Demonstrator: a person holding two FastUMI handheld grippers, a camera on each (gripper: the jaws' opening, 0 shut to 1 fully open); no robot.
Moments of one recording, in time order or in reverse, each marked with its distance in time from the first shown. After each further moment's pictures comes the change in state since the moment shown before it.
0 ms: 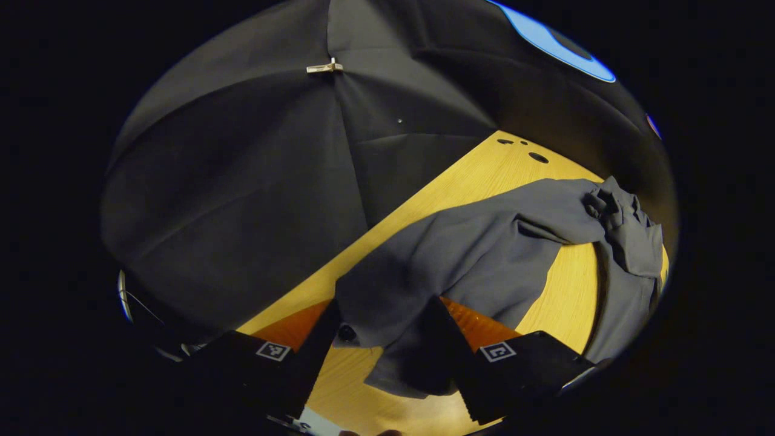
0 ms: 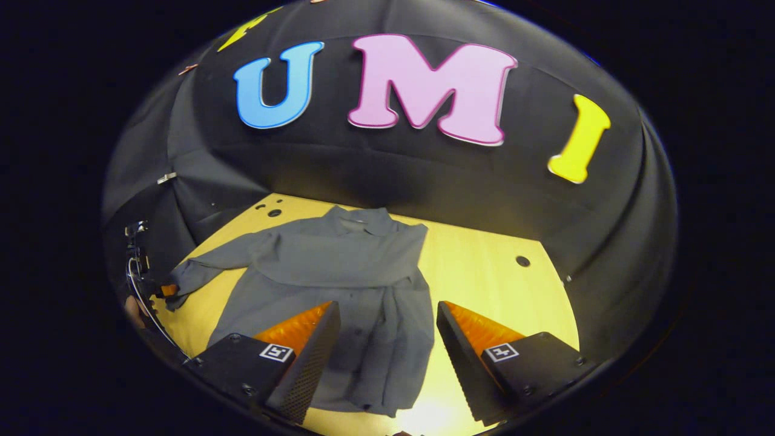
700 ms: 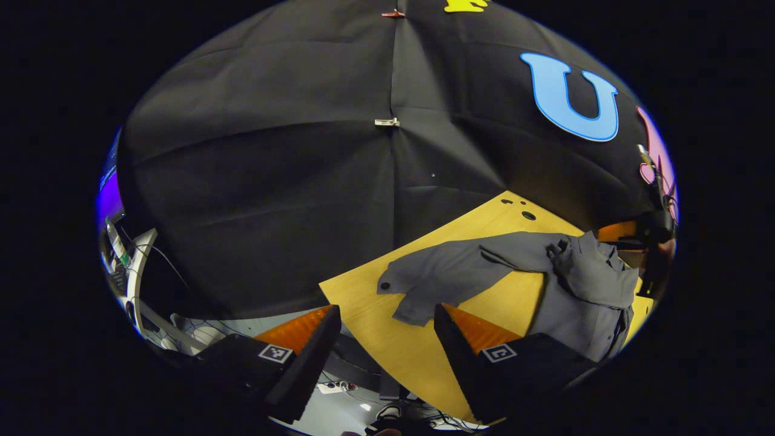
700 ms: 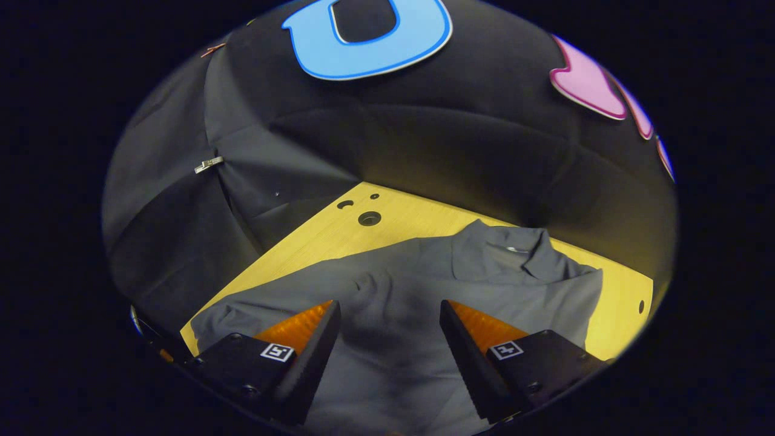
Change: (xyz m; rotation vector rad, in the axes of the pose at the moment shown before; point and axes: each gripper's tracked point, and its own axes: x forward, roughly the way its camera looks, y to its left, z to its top) left arm -0.172 0.019 -0.017 -0.179 -0.184 0.085; right arm 0.173 0.256 0.070 -0.086 0.089 0.416
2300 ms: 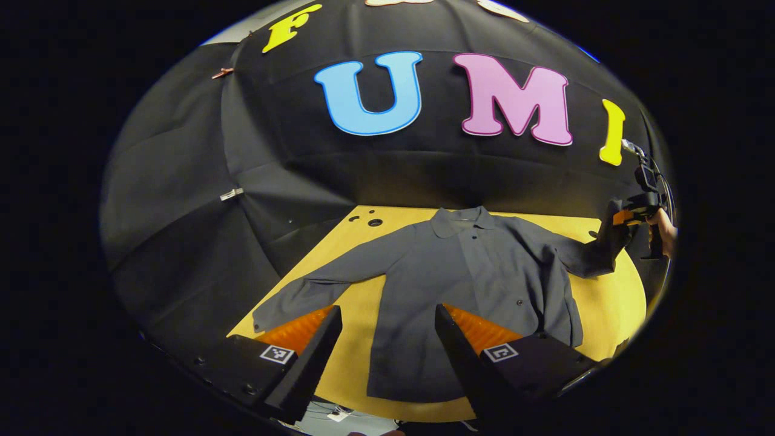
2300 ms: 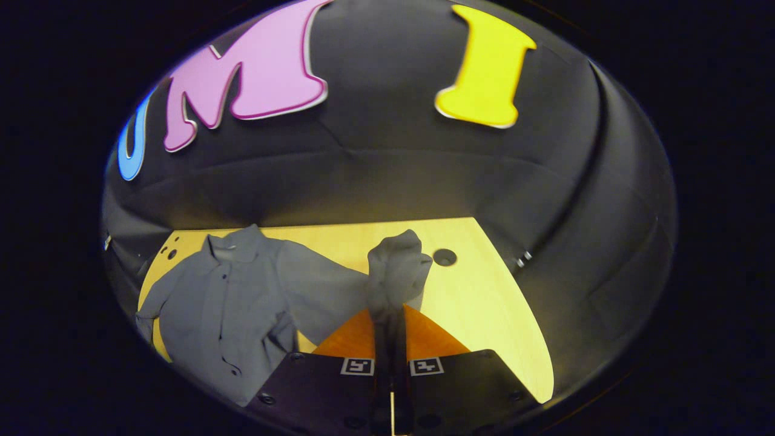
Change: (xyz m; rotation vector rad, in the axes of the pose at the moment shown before) left arm -0.149 -0.232 -0.006 0.439 -0.128 -0.410; right arm -0.211 -0.420 -0.079 0.290 -0.067 -0.557
